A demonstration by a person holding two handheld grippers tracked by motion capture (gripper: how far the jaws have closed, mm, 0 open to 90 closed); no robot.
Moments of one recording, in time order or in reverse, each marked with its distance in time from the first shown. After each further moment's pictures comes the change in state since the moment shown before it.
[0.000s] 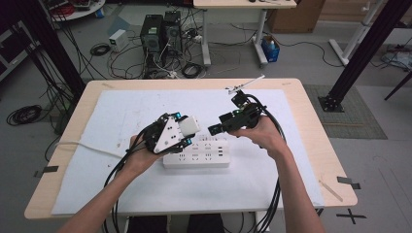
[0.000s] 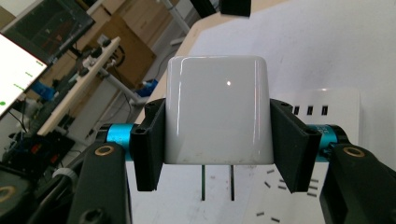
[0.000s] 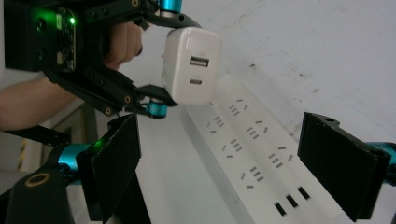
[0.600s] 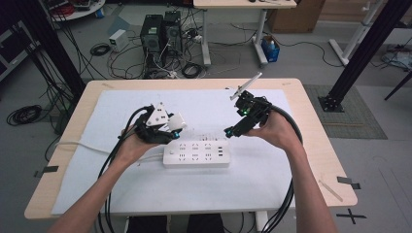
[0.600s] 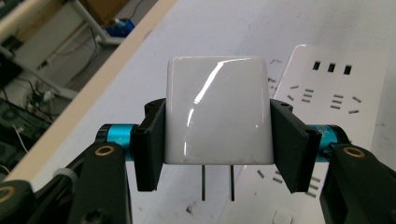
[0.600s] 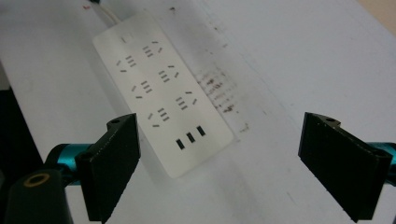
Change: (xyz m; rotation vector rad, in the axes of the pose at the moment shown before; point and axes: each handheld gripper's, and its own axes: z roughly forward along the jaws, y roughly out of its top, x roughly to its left) left arm 0.039 -0.035 0.009 0.210 -0.102 -0.256; right arm 0.006 0.002 -0.019 0.226 -0.361 -0.236
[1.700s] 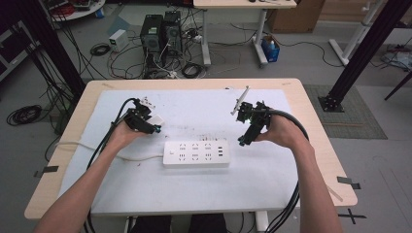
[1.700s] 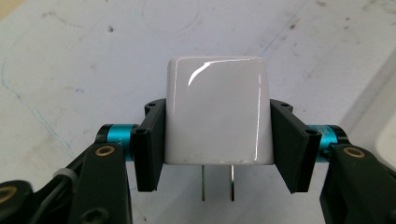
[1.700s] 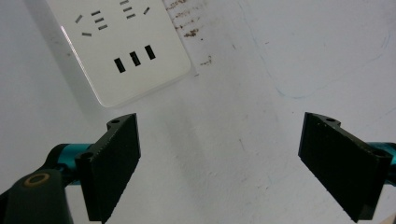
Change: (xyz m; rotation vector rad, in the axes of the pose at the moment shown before) left arm 0.082 -0.074 0.036 0.355 -0.034 -0.319; right arm -0.016 -0.020 0.025 0.277 -0.141 -0.199
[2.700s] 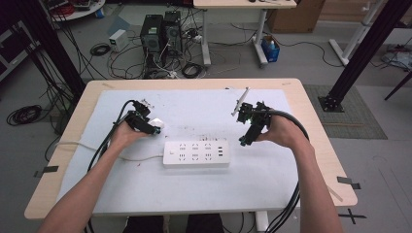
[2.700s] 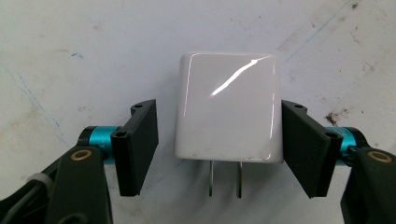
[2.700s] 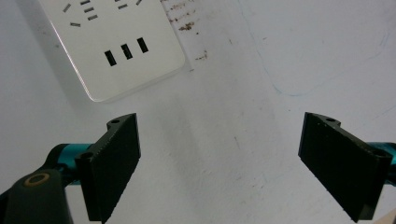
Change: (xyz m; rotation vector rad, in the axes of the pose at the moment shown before) left arm 0.019 -0.014 0.033 0.059 0.003 -0.127; right arm -0.003 -0.003 0.006 0.011 -0.007 -0.024
